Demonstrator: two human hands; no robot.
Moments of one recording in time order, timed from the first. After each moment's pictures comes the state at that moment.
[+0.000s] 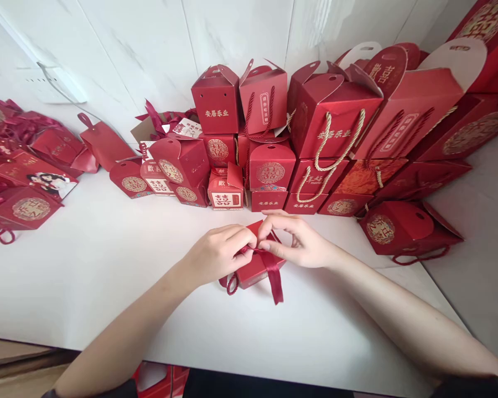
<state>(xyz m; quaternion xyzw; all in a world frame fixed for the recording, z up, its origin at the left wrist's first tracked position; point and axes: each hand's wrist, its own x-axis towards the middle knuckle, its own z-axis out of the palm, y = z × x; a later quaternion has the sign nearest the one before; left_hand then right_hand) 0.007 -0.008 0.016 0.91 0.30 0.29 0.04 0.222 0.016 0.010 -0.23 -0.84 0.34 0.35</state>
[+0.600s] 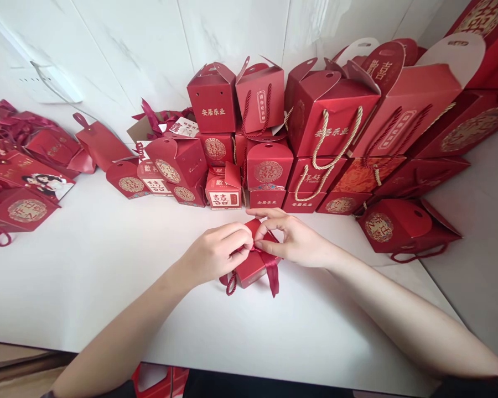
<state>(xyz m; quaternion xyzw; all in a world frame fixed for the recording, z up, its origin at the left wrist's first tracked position) 0.006 -0.007 0.013 0.91 0.28 0.31 0.05 0.221 0.012 0.014 -0.35 -0.80 0.40 0.28</state>
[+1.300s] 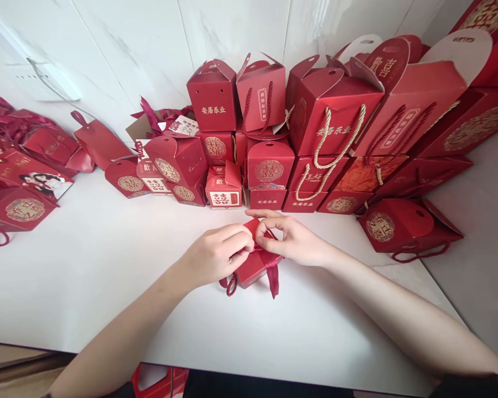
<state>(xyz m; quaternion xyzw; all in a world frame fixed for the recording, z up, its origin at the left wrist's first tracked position) 0.004 -0.009 0.016 0.91 0.28 0.29 0.08 0.216 0.013 0.010 -0.33 -0.77 0.46 0.29</state>
